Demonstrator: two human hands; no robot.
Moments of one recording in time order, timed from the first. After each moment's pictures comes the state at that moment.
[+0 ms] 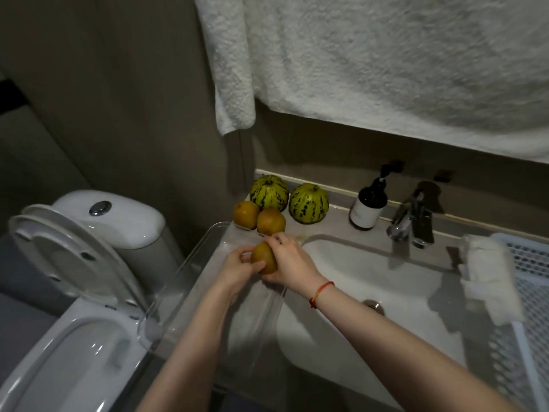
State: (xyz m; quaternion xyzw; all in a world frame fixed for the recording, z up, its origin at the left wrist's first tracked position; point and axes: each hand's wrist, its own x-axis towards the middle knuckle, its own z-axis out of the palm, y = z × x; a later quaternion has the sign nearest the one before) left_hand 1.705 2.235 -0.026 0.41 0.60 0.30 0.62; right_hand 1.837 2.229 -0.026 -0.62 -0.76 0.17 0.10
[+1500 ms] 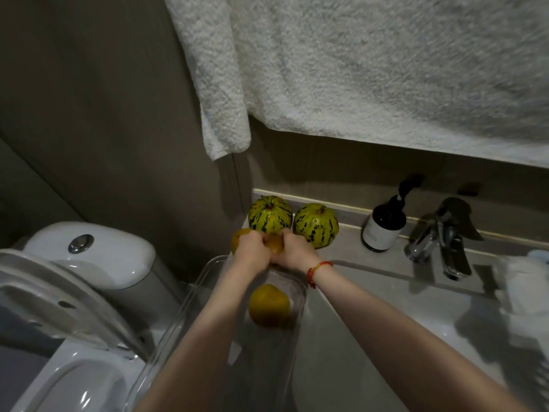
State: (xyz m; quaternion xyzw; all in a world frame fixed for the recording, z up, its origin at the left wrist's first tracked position) left_hand 1.742 2.341 -0.003 0.68 0.65 0.13 0.33; right_hand 1.847 2.339 -0.038 -0.73 -0.59 0.32 0.12
